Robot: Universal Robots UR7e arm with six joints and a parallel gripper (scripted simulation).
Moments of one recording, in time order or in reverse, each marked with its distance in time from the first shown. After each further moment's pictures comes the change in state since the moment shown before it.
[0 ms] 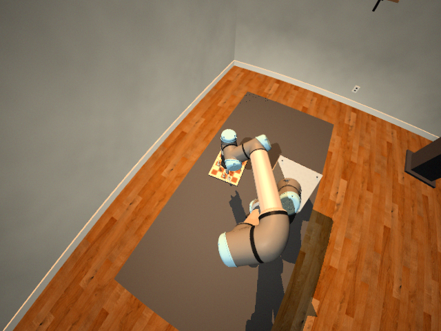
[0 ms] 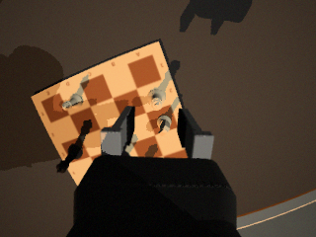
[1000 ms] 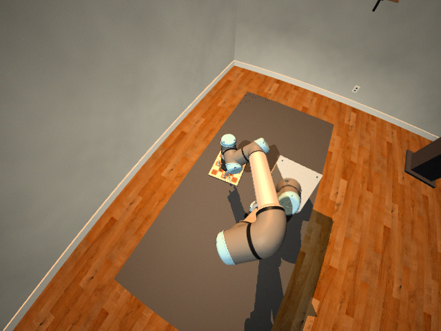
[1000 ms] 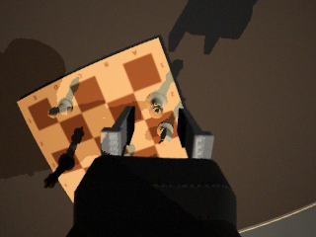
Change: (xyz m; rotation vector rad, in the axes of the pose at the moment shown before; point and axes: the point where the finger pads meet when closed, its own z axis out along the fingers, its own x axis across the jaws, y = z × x) arm 0.000 0.000 0.035 0.000 0.000 0.006
